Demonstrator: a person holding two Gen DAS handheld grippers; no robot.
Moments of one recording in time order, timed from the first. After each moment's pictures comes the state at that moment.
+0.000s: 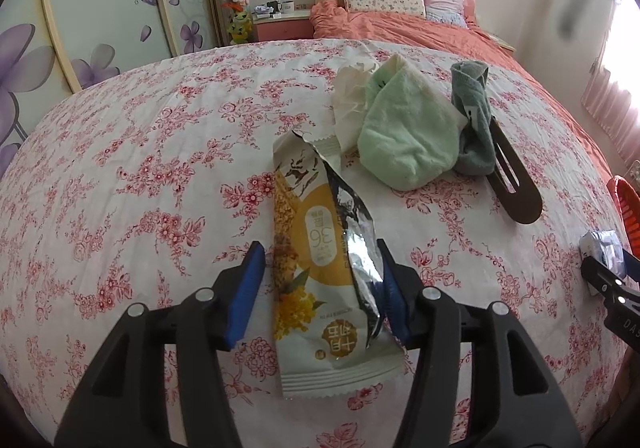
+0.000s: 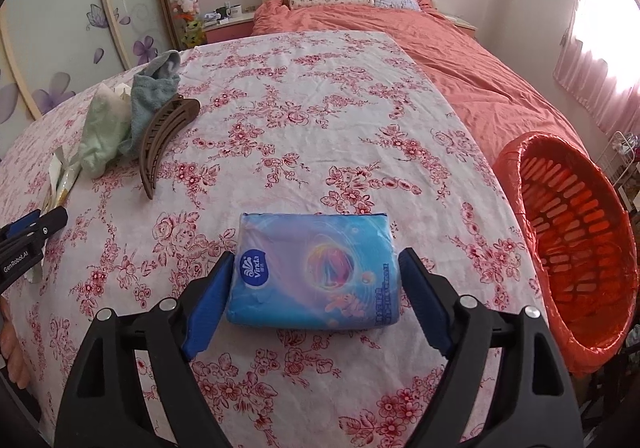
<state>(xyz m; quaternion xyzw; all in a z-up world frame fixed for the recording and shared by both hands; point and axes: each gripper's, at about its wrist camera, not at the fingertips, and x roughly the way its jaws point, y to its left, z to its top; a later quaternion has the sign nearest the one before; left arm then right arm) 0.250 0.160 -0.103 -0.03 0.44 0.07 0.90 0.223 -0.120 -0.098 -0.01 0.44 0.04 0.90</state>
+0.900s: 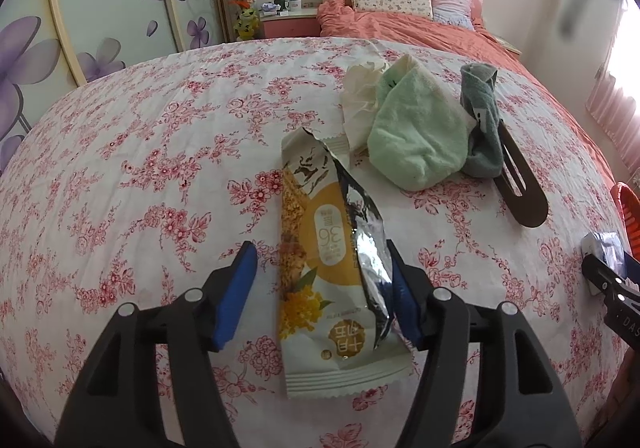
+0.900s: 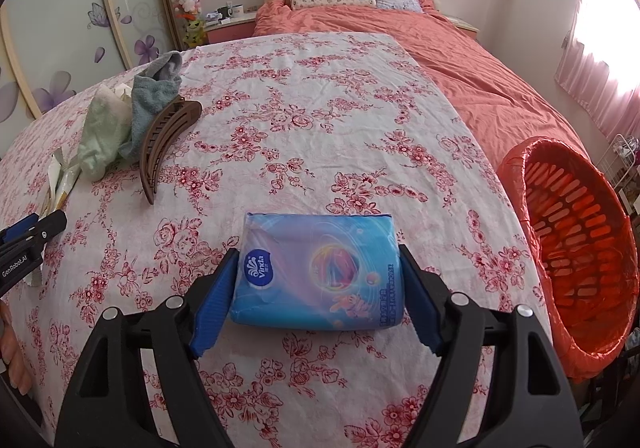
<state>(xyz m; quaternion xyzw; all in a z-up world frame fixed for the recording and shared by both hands) 0.250 0.164 -0.103 -0.03 0.44 0.08 0.89 0.228 -0.118 -0.098 -0.01 0.44 0.04 0.90</state>
